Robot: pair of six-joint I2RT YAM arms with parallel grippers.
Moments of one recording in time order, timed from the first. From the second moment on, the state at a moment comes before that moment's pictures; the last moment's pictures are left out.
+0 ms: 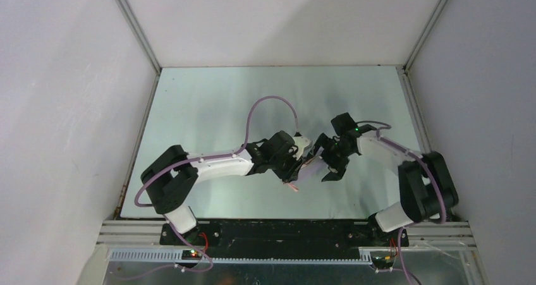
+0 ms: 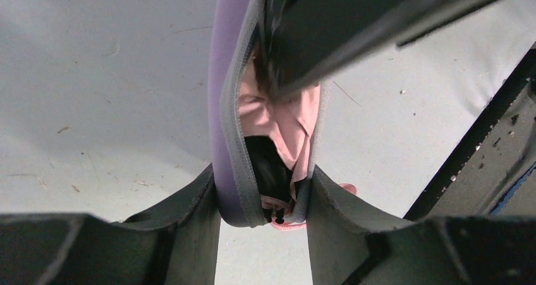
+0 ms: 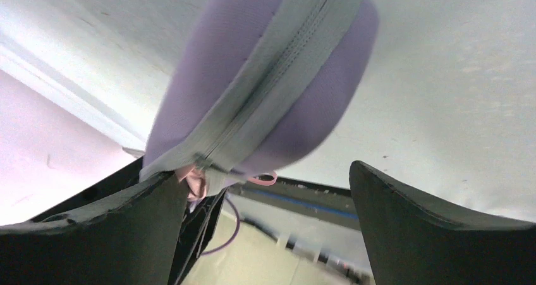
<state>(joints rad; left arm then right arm) -0.97 1.66 0.98 -0.19 0.15 -0.16 0.38 1.55 0.87 -0.67 -0.46 1.06</state>
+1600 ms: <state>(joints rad) -1.11 1.66 1.16 1.33 -0.79 1.45 0.16 1.32 1.21 0.82 -0.99 1.57</state>
